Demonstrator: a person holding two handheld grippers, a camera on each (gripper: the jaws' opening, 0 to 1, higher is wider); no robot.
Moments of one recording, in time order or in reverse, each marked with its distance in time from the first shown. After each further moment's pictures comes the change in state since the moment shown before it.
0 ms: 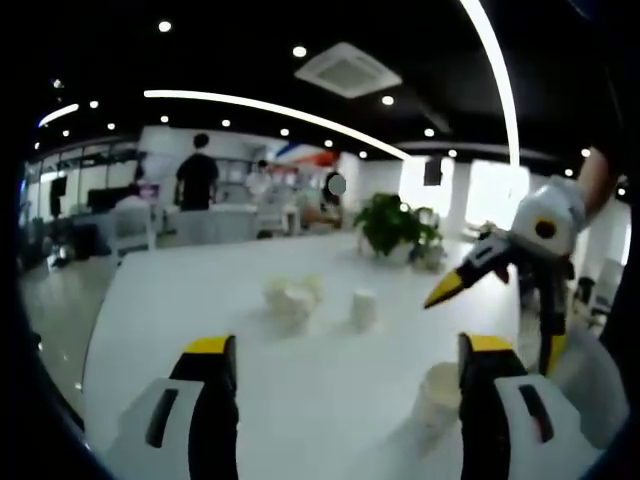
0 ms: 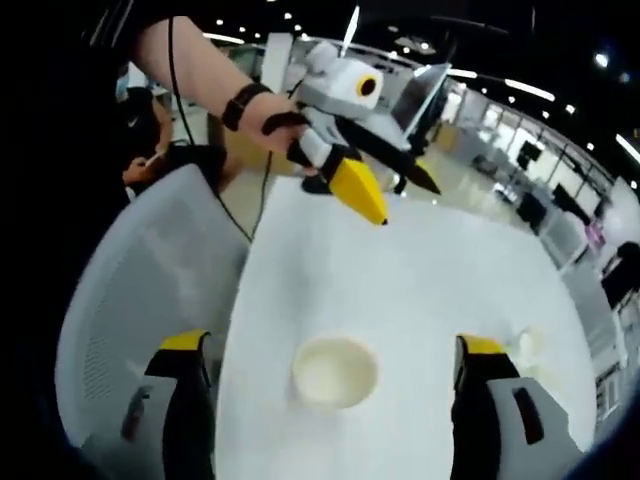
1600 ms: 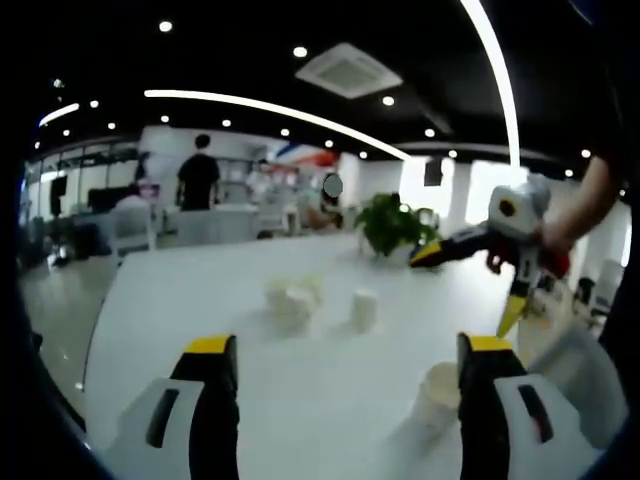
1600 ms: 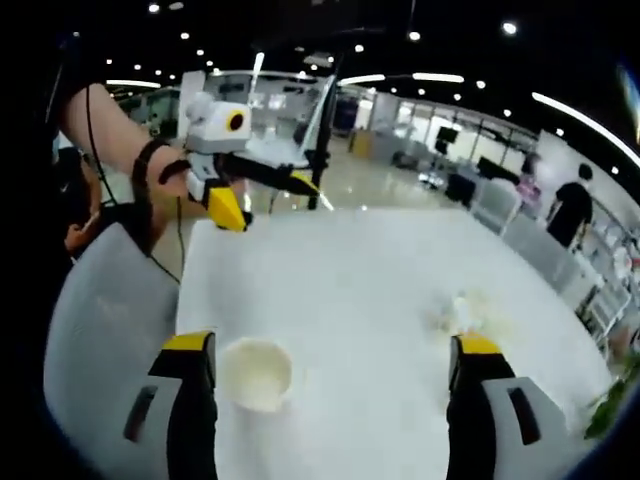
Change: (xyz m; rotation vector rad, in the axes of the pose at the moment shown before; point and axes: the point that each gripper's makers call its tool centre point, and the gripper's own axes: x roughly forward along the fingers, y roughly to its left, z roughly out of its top) left arm -0.004 0.000 0.002 -0.003 -0.001 0.000; right arm -0.039 -0.081 -0.014 0.271 -0.135 -0.315
